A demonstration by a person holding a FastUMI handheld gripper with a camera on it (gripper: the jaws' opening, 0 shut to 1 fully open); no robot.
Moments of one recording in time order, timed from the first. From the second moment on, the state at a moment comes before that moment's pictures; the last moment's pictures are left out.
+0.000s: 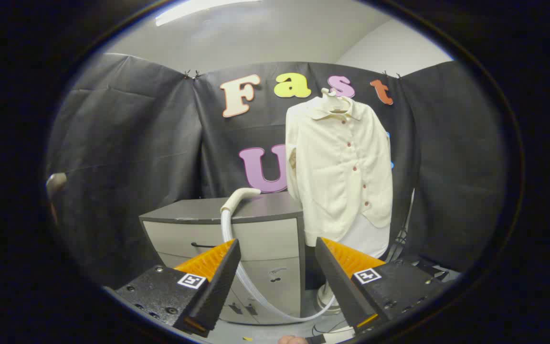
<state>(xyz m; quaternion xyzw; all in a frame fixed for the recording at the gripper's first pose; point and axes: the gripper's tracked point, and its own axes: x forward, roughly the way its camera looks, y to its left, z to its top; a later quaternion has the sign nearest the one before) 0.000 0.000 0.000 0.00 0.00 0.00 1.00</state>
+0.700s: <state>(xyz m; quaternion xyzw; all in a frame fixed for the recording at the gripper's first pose) 0.015 0.027 -0.003 -0.01 0.01 0.01 1.00</state>
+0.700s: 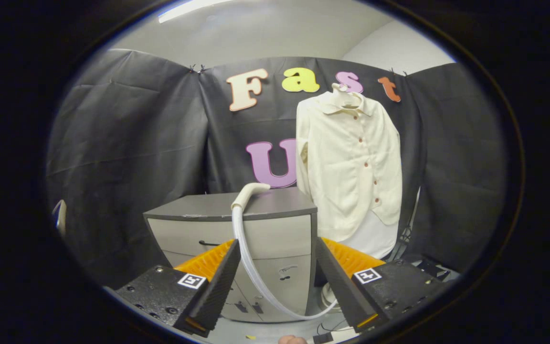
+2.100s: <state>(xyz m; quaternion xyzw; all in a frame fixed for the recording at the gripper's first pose) 0.053 0.047 0.006 0.00 0.00 -0.02 1.00</state>
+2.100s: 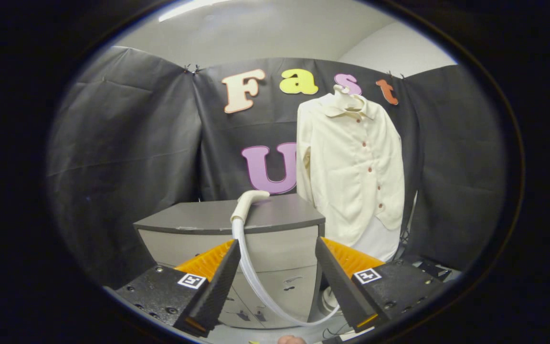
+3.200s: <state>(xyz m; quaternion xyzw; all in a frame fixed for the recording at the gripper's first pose) 0.177 0.092 0.014 0.04 0.03 0.04 1.00</state>
